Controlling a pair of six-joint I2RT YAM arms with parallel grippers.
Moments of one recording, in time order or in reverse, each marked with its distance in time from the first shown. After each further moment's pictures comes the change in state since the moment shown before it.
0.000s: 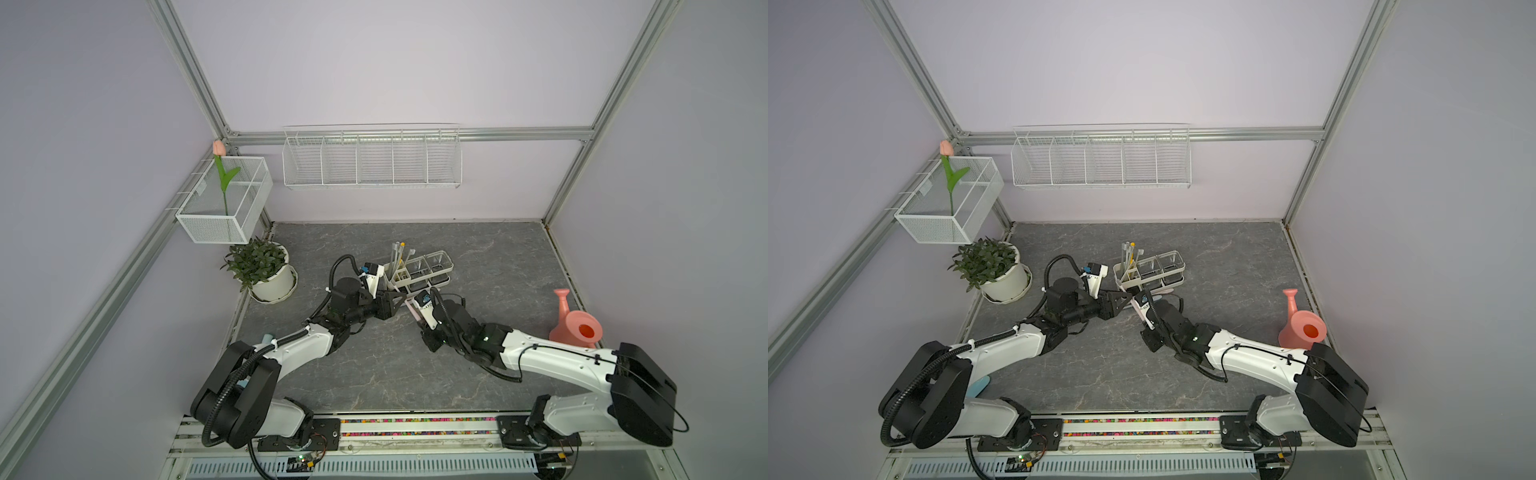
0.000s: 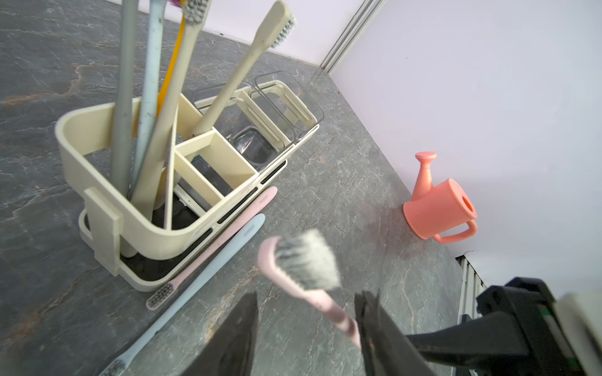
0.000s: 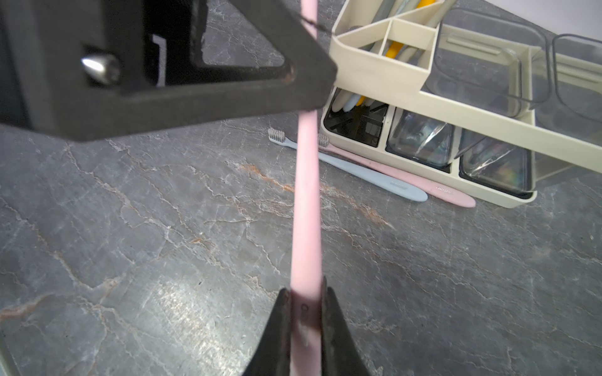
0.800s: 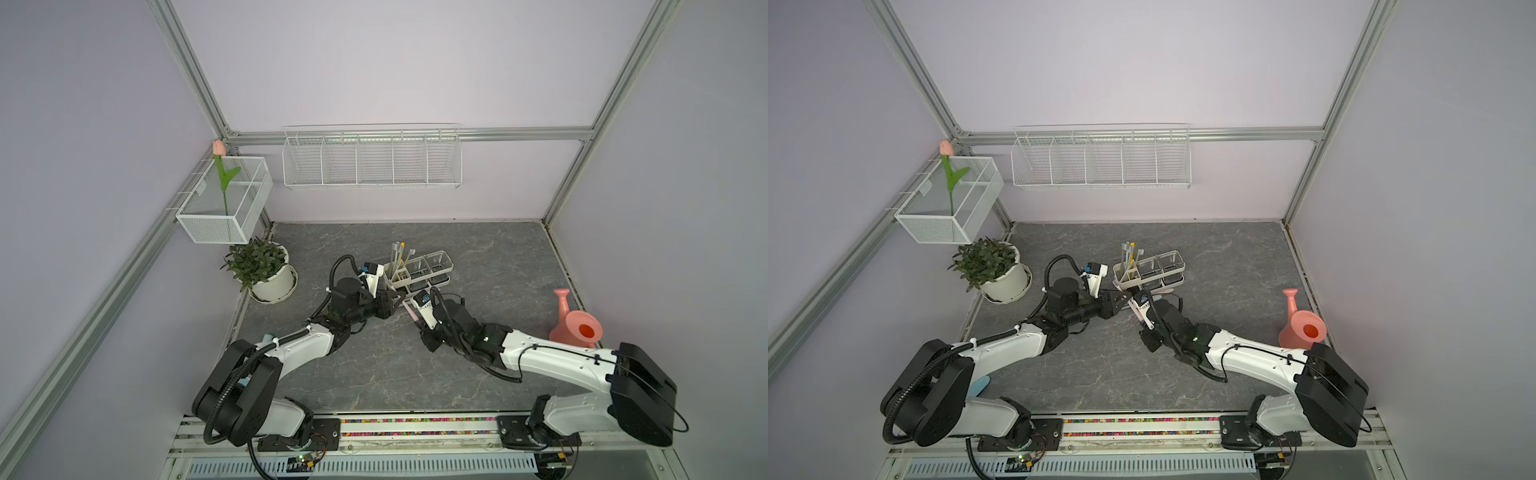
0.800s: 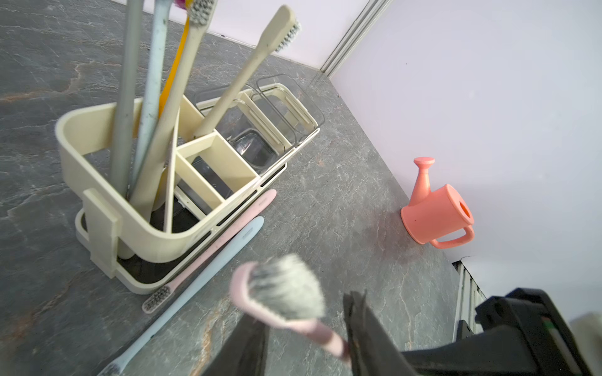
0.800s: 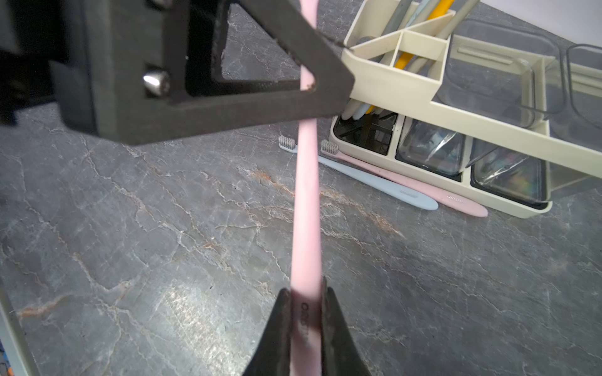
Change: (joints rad) left arm 0.000 0.006 -0.002 0.021 -0.003 -0.021; right arm 0.000 0.001 -0.003 0.026 -0.026 0.000
